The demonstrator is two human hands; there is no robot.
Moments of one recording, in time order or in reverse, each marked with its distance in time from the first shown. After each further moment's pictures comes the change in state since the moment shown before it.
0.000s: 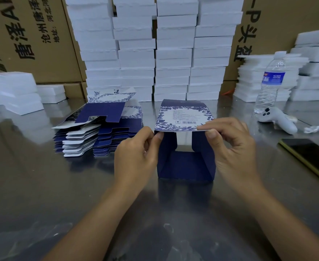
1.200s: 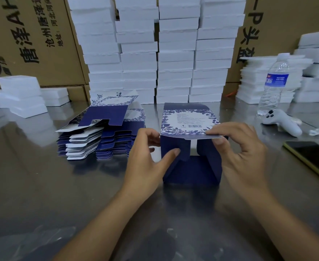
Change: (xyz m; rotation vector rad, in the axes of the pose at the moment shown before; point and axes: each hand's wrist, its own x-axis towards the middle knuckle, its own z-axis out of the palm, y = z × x) left_hand -0.006 -0.001 0.008 -0.303 -0.144 -0.181; right_hand 0.001 0.005 -0.006 -0.110 0.051 -0.119
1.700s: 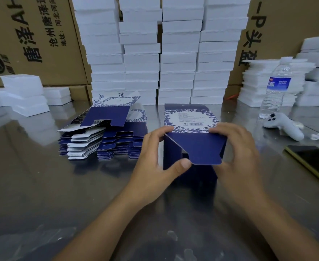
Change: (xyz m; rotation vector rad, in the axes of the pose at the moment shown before) left_hand -0.003 0.004 -0.003 -0.146 -0.239 -0.024; right_hand -0.007 0.008 0.002 -0.190 -0.134 0.065
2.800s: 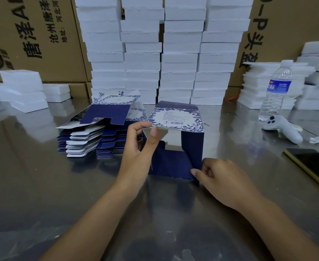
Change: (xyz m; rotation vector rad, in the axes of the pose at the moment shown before) left_hand 0.011 0.005 -0.009 -0.330 0.283 -0.135; right_hand -0.009 0.019 0.007 -0.376 -0.621 0.176
